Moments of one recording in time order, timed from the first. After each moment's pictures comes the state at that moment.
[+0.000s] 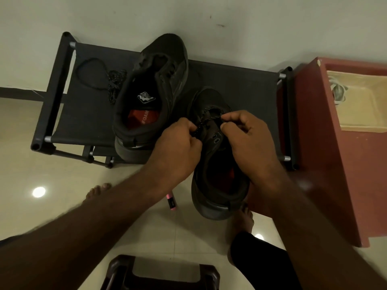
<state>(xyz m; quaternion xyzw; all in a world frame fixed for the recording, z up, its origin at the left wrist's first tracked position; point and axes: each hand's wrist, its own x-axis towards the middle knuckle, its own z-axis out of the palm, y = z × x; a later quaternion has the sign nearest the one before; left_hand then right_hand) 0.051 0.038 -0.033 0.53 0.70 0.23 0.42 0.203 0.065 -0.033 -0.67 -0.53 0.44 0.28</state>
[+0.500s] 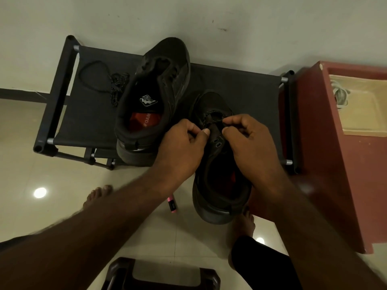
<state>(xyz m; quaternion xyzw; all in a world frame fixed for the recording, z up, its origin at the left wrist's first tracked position) 0.061 0.043 -0.038 0.44 0.70 0.31 0.47 0.205 0.065 -0.036 -0.67 -0.54 0.44 0.28</state>
